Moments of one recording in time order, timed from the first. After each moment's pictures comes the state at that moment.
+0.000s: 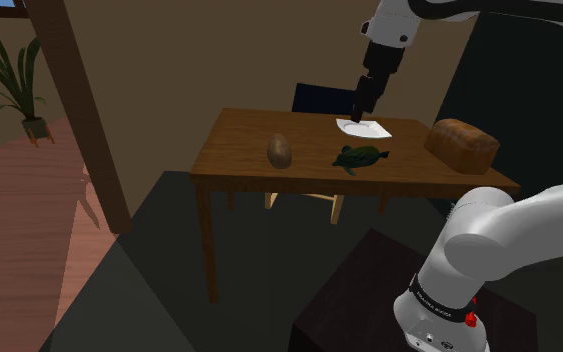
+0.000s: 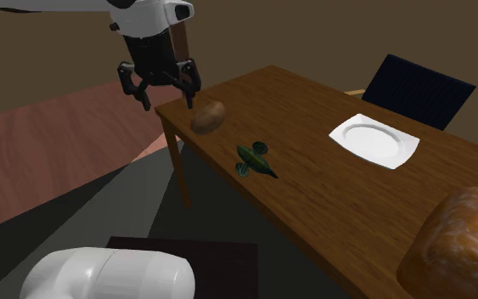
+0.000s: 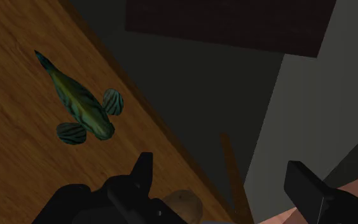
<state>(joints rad) -0.01 -0.82 -0.04 -2.30 -0.05 1.59 -0.14</state>
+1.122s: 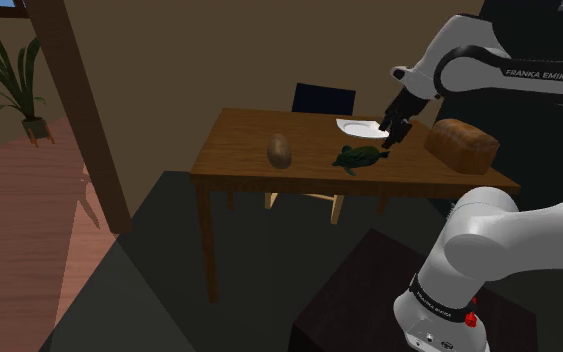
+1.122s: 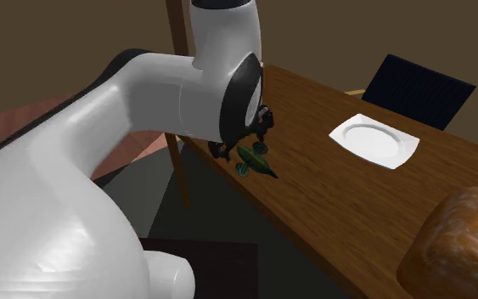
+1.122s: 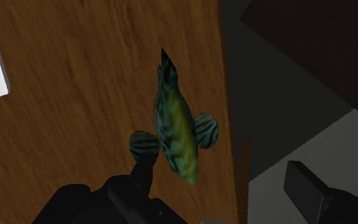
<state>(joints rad) -0.01 -1.07 -0.49 -2.66 -0.43 1.98 -0.80</state>
